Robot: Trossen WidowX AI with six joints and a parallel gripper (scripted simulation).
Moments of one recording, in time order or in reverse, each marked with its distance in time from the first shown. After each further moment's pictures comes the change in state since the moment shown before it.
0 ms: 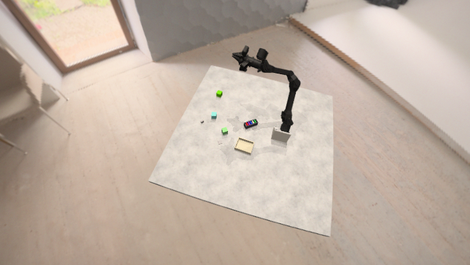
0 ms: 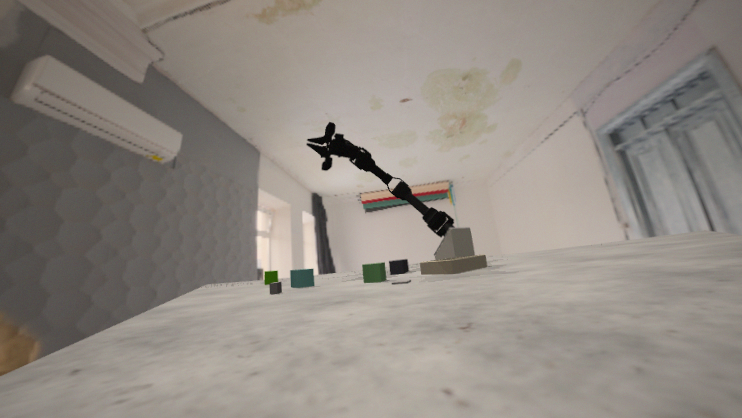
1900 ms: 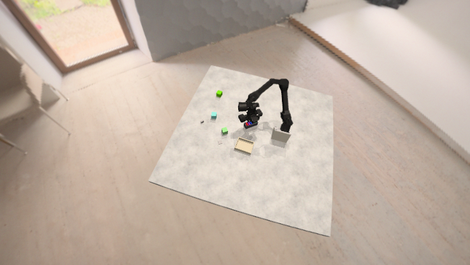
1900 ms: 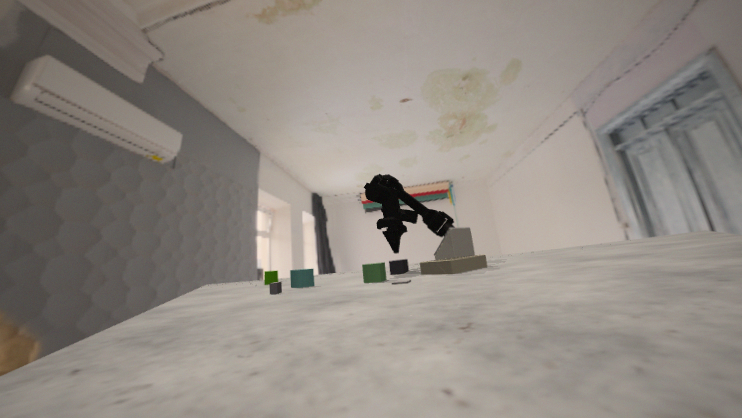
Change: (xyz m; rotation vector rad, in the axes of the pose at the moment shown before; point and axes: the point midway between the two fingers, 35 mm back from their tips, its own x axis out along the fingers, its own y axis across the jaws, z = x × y) arm -0.239 0.365 0.213 -0.491 -0.756 1.499
